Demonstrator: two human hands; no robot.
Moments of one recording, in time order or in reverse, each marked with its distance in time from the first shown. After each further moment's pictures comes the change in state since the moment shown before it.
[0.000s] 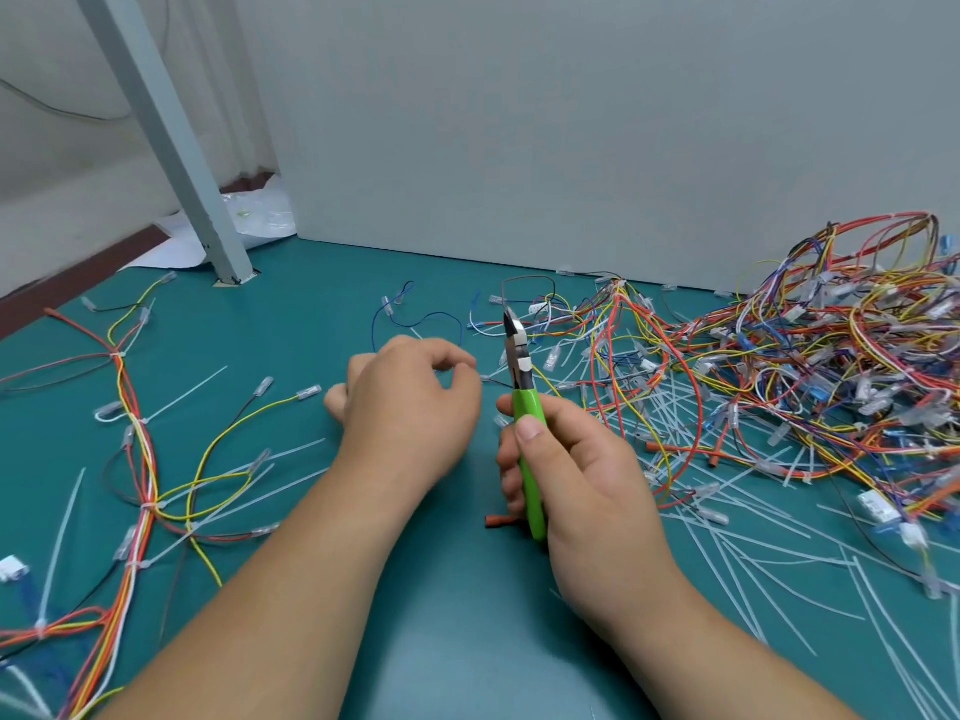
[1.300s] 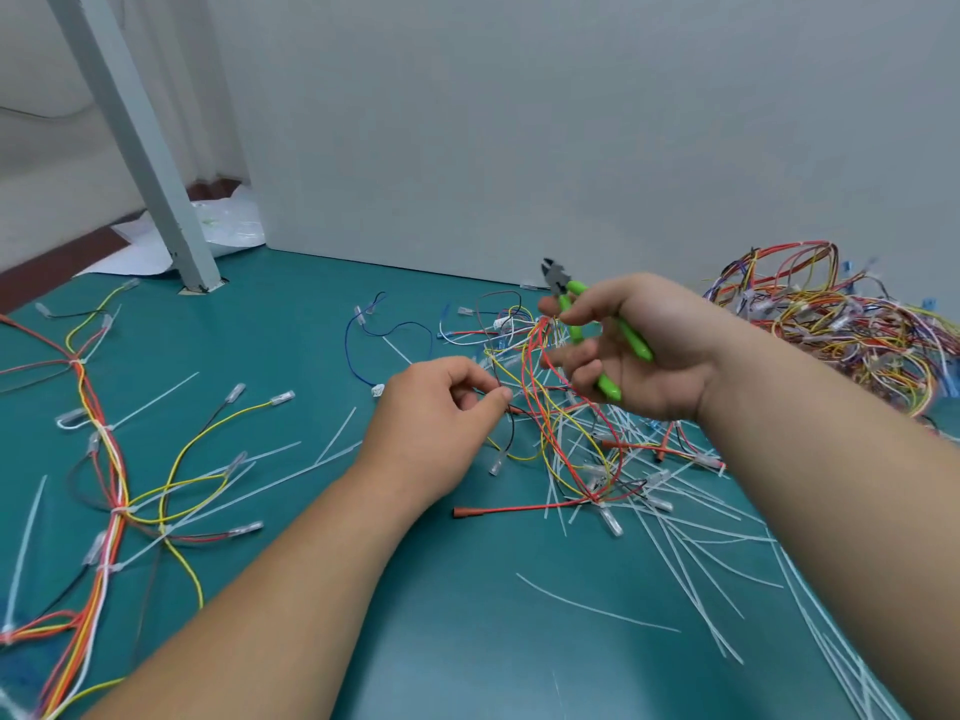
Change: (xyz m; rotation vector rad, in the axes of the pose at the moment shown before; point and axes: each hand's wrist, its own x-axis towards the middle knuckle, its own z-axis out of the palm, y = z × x) left_hand -0.009 0.003 0.024 -0.454 -0.186 0.172; right_hand 0.092 -0.101 -0.067 0.135 -0.027 0.653
